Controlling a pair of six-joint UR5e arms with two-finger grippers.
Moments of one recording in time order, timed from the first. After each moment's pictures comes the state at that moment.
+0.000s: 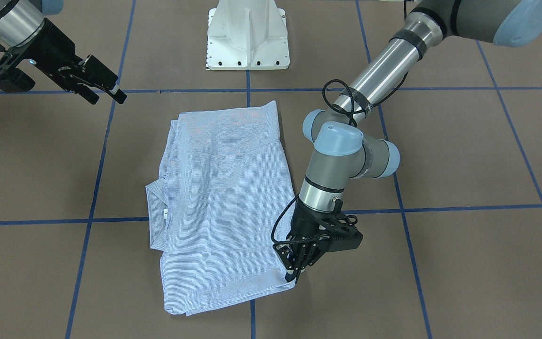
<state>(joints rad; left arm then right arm) -0.73 -2.52 -0.90 -2.57 -1.51 -1.48 0.86 -1.47 2.10 -1.07 2.21 1.58</state>
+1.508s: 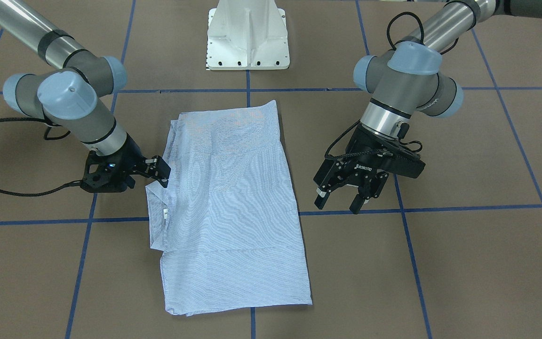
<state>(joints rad) -0.76 -2.11 -1.54 -2.42 -1.63 -1.38 0.73 -1.11 1.55 -1.17 2.02 1.18</state>
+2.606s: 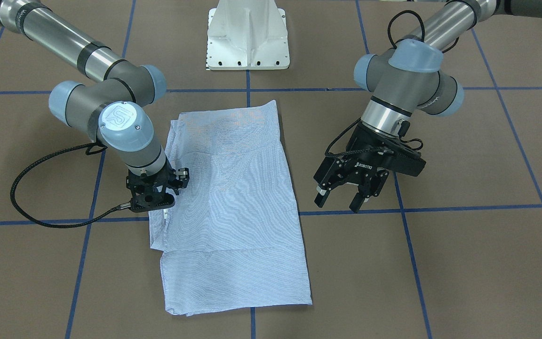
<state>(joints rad) -0.76 -2.11 -1.54 -2.42 -1.63 -1.38 0.72 -0.94 1.42 -1.44 2.03 0.86</state>
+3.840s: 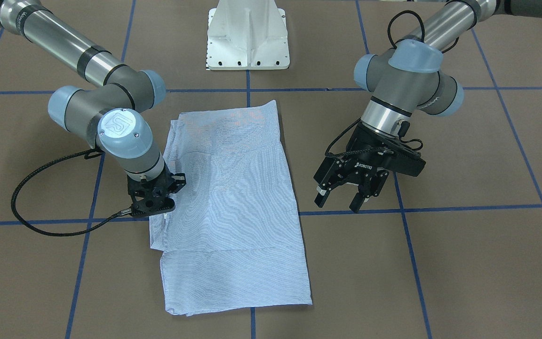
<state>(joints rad) -0.76 -2.11 -1.54 -2.42 -1.63 -1.38 0.73 -0.93 1.40 -1.44 2.03 0.82</state>
